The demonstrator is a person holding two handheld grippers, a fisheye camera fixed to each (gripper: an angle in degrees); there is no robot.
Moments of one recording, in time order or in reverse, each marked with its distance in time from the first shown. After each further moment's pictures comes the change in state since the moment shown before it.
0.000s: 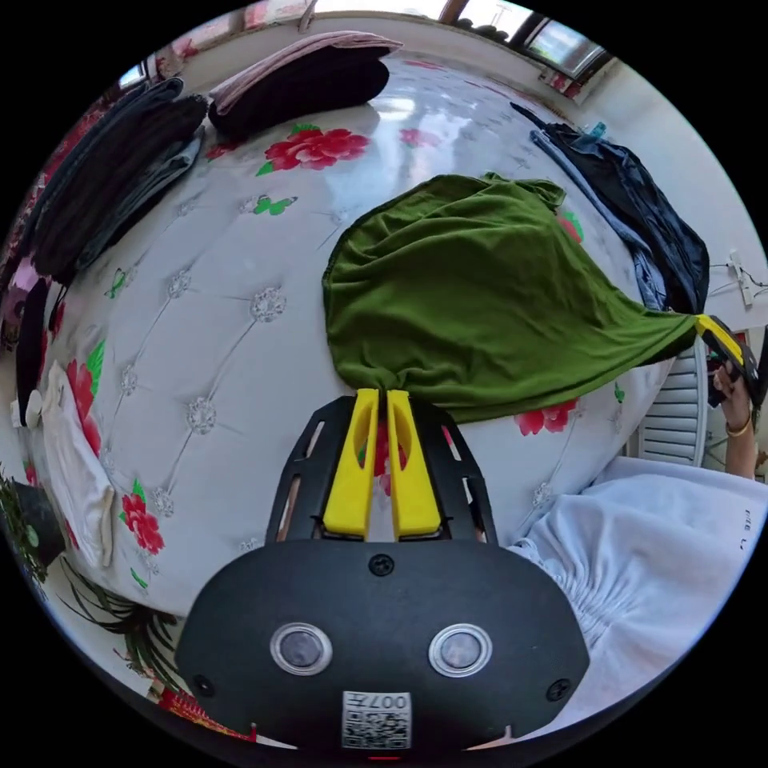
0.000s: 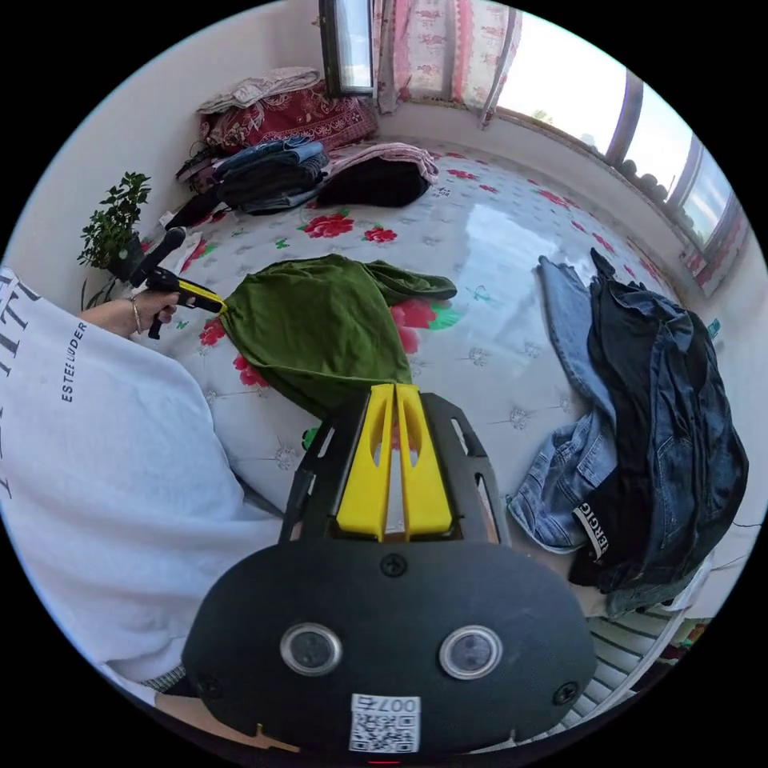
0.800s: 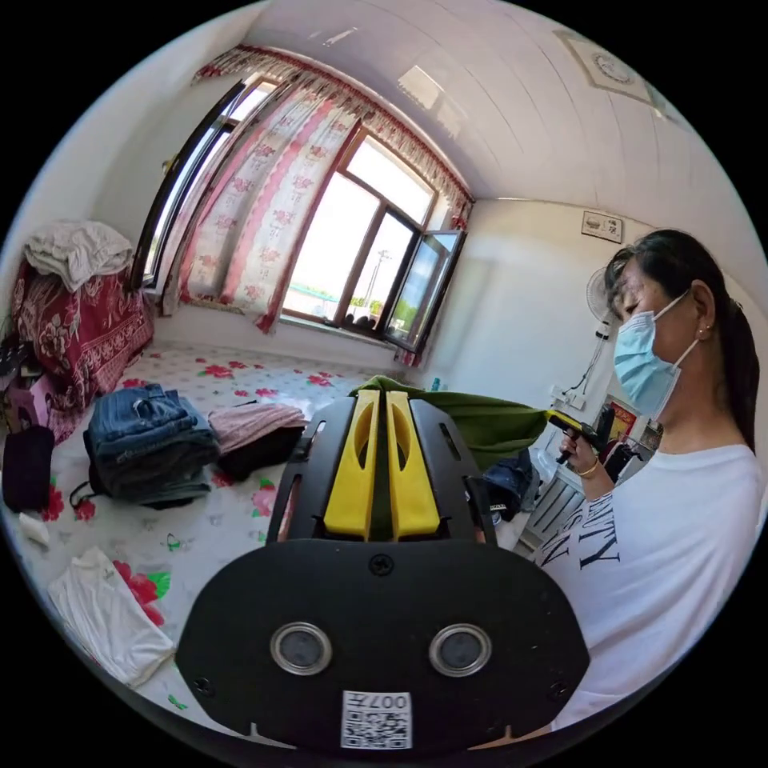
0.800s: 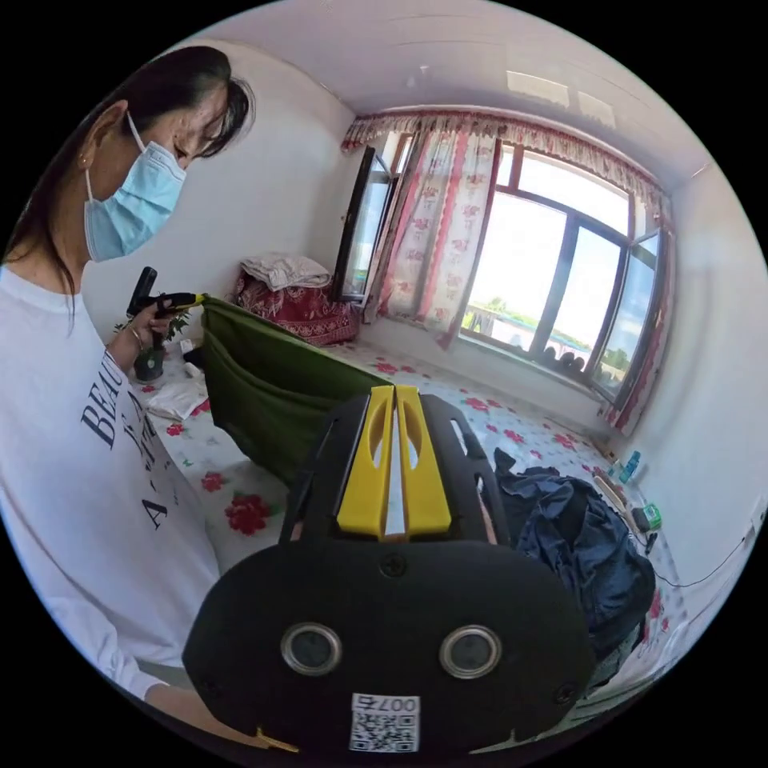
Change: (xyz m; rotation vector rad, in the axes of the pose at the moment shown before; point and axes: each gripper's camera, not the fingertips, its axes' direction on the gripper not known) left arm -0.011 0.121 -0.437 0.958 0.306 0.114; right arm -0.002 -0.003 -0.336 0.662 0.148 -0.143
